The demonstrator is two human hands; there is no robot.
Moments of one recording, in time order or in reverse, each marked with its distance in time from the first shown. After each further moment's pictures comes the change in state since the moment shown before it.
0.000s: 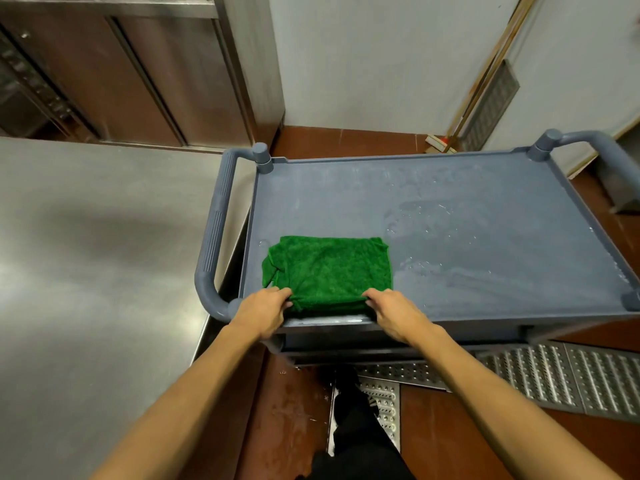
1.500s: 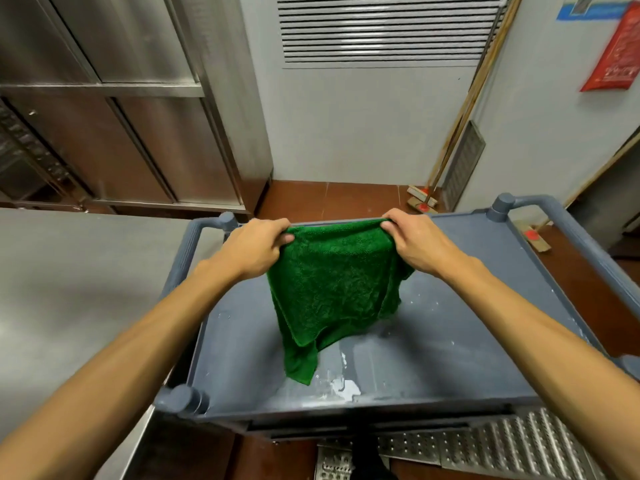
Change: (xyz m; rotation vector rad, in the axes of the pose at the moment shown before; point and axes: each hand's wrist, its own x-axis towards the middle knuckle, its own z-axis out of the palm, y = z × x) left_hand 0.107 0.113 -0.219 -0.029 0.304 0.126; right_hand 0.047 0.053 -0.267 0.010 0.445 -0.161
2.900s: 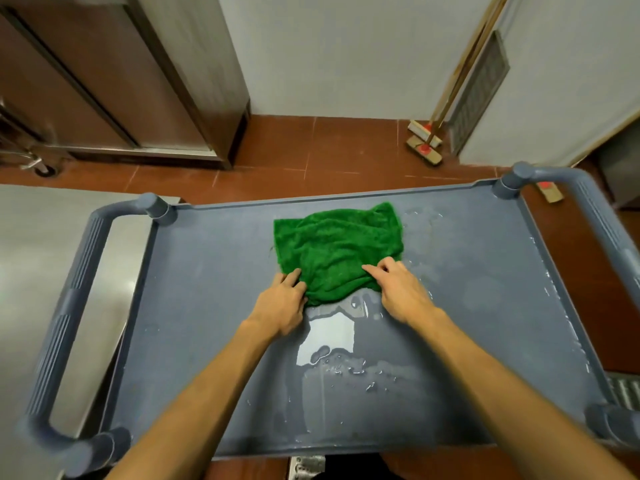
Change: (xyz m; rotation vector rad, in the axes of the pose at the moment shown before) left_hand 0.108 0.027 0.242 0.119 -0.378 -0.086; right_hand 0.024 0.188 0.144 -0.110 -0.353 0.121
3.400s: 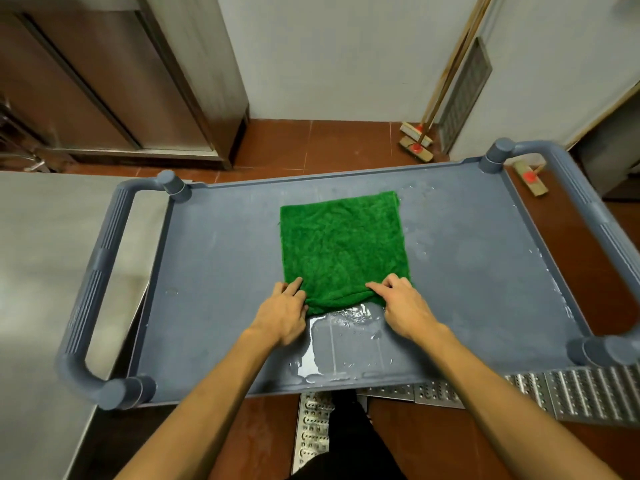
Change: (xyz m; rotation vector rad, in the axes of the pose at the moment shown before) left_hand -0.093 0.011 0.040 -0.022 -0.008 0.003; right_hand -0.104 -0.037 0.040 0.018 -0.035 0.064
